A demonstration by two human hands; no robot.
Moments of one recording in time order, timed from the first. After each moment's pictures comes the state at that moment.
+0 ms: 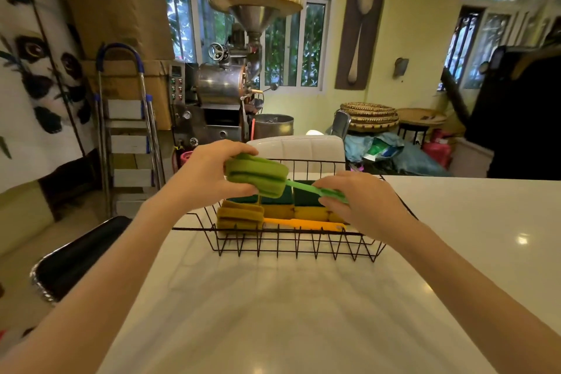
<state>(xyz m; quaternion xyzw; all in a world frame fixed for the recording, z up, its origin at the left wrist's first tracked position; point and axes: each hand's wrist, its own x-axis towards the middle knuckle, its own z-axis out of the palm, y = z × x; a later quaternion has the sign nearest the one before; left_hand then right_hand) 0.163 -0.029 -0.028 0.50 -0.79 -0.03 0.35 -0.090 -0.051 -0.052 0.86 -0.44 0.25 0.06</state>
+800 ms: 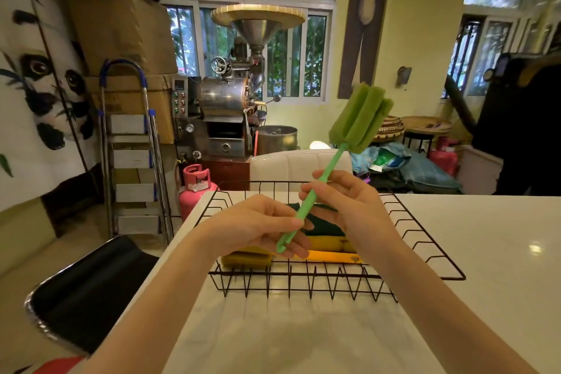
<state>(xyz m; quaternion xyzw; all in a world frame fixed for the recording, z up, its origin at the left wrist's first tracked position) 0.134 -0.063 -0.036 0.41 -0.68 -0.55 0.27 -0.047 -0.073 -0.042 0.57 -0.27 0.55 -0.55</state>
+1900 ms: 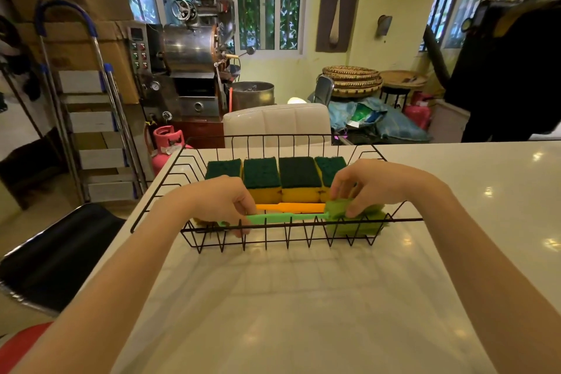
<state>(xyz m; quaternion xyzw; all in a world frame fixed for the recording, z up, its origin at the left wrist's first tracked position) 0.140 -0.088 -0.073 0.51 -0.84 -0.21 -0.03 -0.124 -0.109 -0.052 0.83 -0.51 0.00 -0.23</state>
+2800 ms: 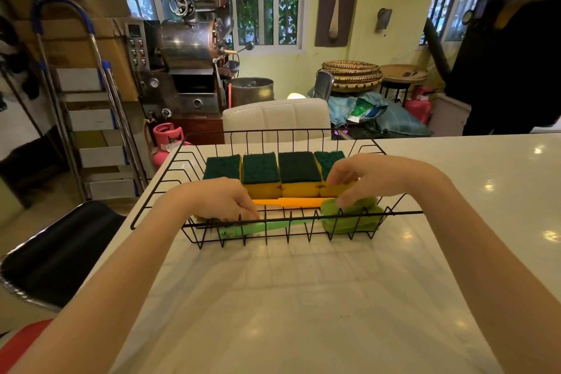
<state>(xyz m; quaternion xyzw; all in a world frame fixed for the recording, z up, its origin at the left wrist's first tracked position) 0.140 -0.090 -0.078 0.51 -0.83 -0.23 -0.06 -0.119 -0.100 -0.048 0.83 -0.51 -0.01 -0.22</state>
